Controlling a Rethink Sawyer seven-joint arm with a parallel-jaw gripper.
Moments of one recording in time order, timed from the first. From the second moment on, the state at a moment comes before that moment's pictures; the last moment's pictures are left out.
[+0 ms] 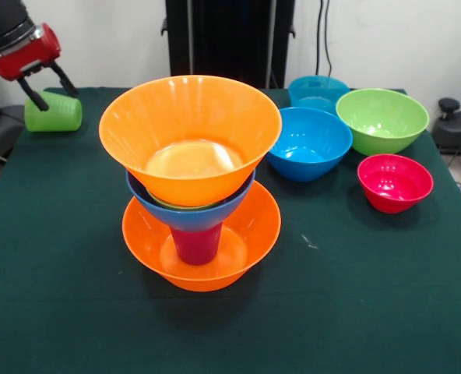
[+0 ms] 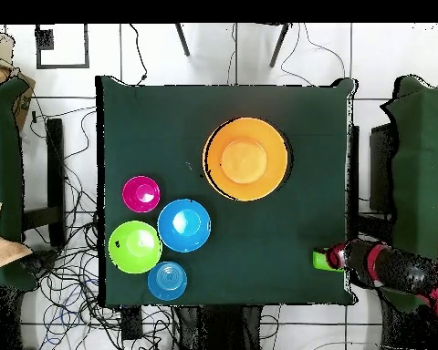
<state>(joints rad) -1.60 -0.38 0.92 1.78 -0.73 0.97 1.18</state>
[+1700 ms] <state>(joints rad) -1.72 -0.43 0.91 1.83 -0.72 0.97 1.18</state>
